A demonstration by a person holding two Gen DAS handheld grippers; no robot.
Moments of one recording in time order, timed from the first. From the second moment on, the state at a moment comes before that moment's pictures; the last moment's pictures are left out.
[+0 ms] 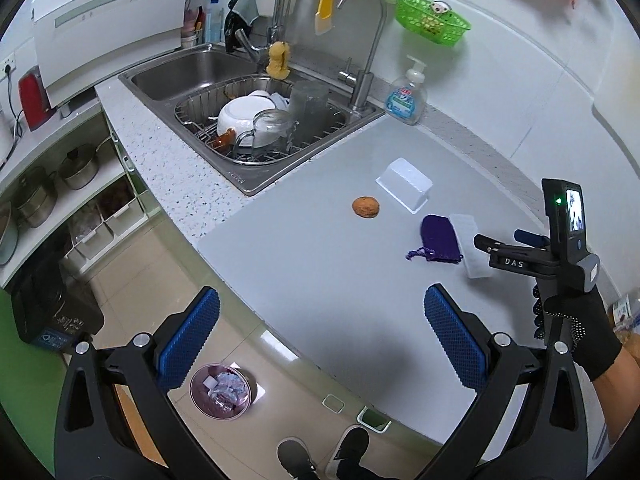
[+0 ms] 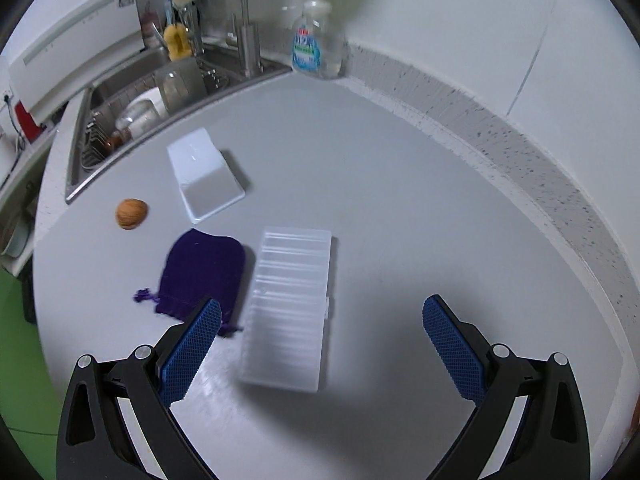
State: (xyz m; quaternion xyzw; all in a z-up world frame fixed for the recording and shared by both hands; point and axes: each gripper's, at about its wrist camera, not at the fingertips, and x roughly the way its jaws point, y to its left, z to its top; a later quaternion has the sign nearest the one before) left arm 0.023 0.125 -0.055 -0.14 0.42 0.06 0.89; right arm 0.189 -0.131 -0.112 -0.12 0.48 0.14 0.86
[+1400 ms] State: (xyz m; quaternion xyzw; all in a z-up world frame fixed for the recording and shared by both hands) left arm 0.109 0.063 -0.070 -0.11 0.44 -0.01 0.89; right arm 0.176 -0.145 -0.097 -0.11 0.49 0.20 0.84
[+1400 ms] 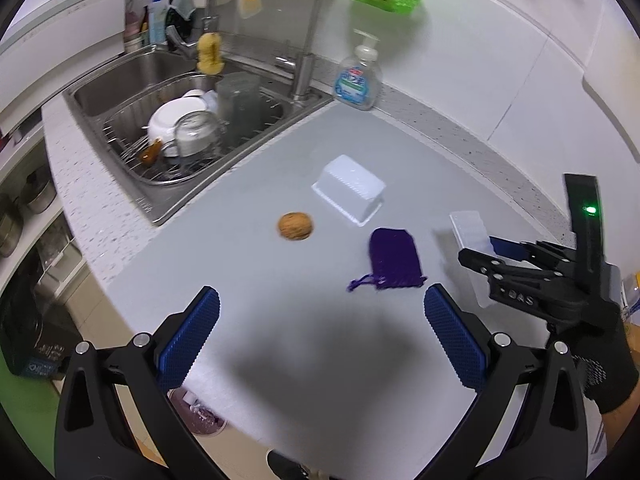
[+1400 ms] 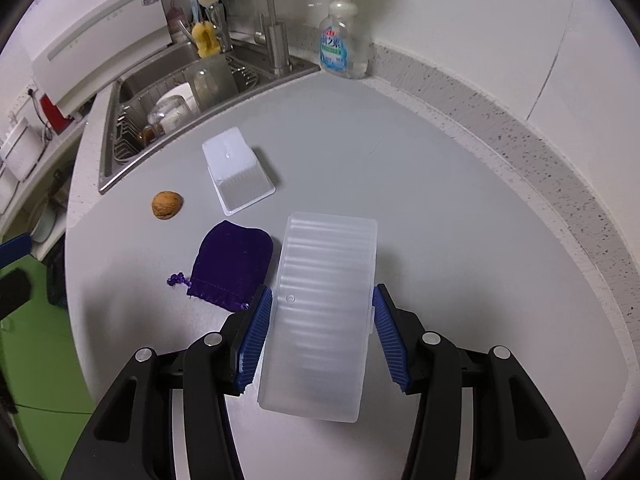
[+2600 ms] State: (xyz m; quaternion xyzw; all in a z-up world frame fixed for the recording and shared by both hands) left arm 0.209 -0.031 -0.161 -0.05 0.50 0.01 0.87; right arm 0.198 -0.235 -0.093 -0.07 0.50 0.20 0.84
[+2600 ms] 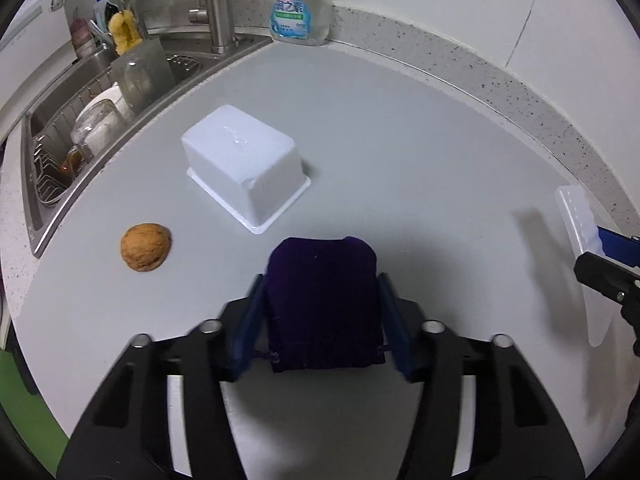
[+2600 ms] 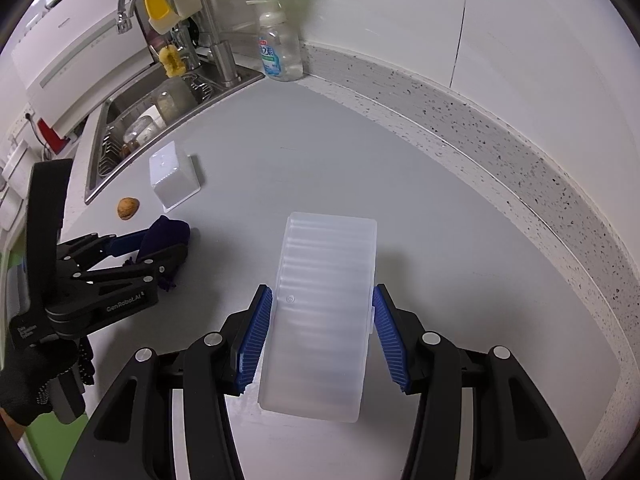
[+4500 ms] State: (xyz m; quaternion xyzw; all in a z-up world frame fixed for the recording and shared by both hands) left arm -0.170 0.298 -0.253 -0.27 0.48 0.25 0.80; right arm -0.054 0.186 -0.224 -0.26 0.50 0.52 0.65
